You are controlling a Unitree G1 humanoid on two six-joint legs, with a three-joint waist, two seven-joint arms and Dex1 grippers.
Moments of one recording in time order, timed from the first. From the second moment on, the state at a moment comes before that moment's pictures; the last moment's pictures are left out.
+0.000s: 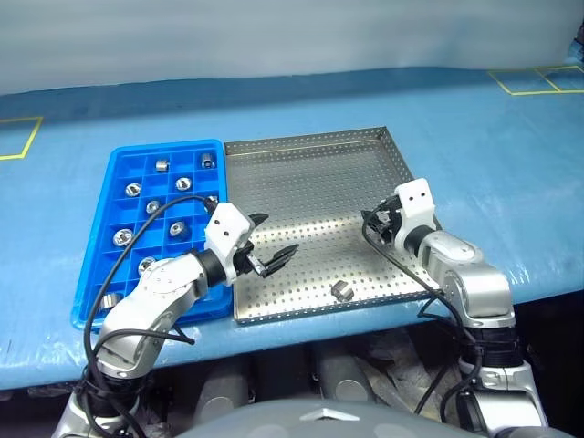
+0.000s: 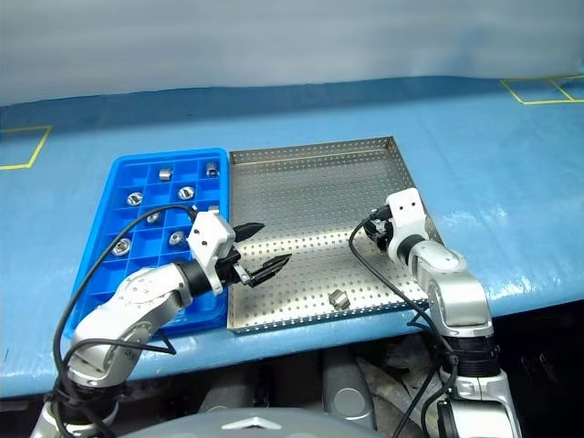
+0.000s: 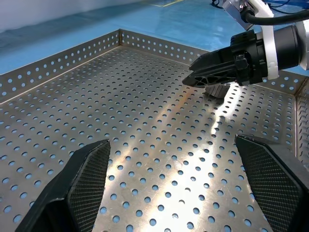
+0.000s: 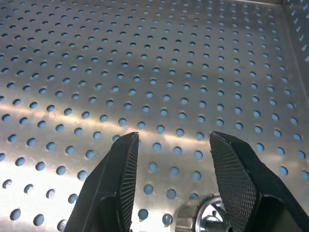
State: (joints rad) left arm -0.08 0.44 -0.17 -0.59 -0.40 0.69 -0.48; right arm -0.21 -0.39 -0.08 -0.20 0.19 0.78 0.36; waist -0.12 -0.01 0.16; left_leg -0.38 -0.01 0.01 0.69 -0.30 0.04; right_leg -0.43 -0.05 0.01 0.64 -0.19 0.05
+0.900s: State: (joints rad) left arm -0.10 0.45 -0.18 -0.59 -0.40 0.69 -0.49; right arm -0.17 -0.36 -0.11 -0.16 0.21 0.79 0.32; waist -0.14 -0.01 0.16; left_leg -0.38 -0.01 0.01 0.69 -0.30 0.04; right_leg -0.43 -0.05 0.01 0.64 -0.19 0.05
